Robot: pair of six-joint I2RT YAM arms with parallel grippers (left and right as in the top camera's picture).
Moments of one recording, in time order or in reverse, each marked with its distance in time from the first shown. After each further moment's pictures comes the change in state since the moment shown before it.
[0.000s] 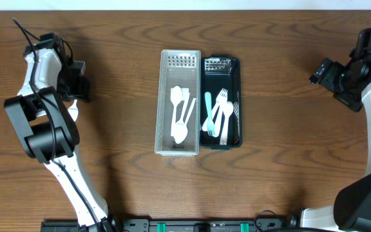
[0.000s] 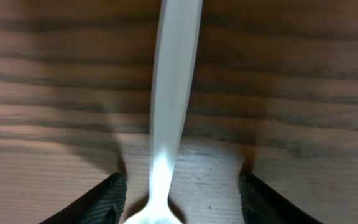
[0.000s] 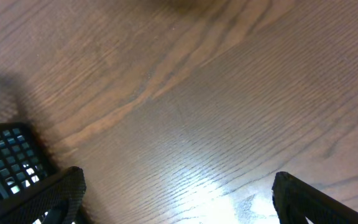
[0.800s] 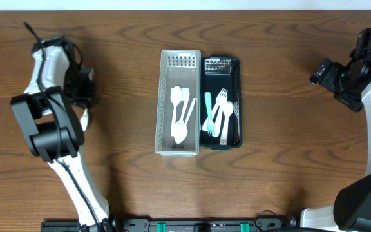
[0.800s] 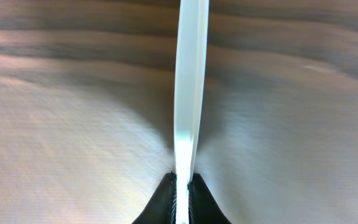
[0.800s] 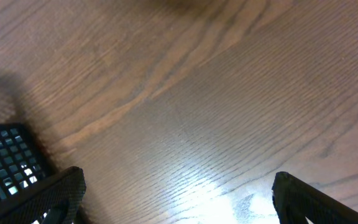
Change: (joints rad) left arm -0.070 -0.036 0.005 -0.171 0.013 -0.087; right arm 0.000 0.000 0.000 -0.003 0.005 0.000
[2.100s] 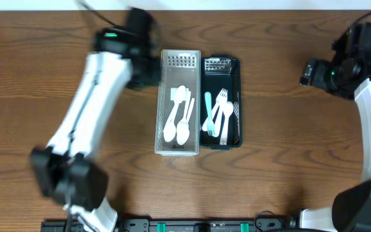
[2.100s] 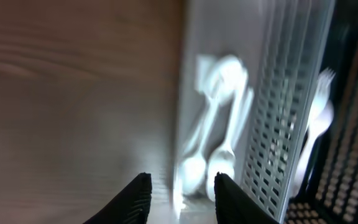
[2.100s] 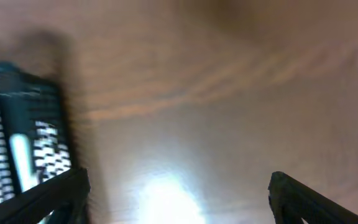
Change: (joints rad) left arm -0.461 -0.492 -0.040 0.033 0.119 -0.557; right arm 0.088 -0.031 0.044 0.026 -0.065 -0.246
